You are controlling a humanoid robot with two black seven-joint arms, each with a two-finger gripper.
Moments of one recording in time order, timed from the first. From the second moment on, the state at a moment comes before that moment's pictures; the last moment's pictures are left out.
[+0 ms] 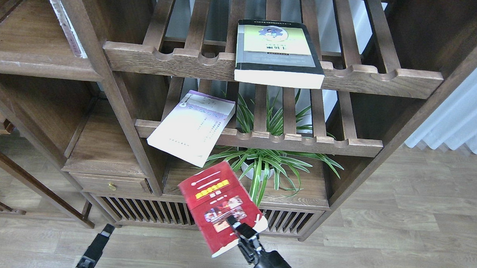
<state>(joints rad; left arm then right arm) 0.21 0.31 -0.75 -1.09 -0.09 -0.49 -0.41 0.03 0.00 0.41 0.97 0.27 0.58 0.24</state>
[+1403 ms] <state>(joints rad) 0.09 0.10 -0.56 -0.99 -0.10 -0.49 -0.42 0.00 0.01 0.31 0.96 0.26 0.58 0.24</state>
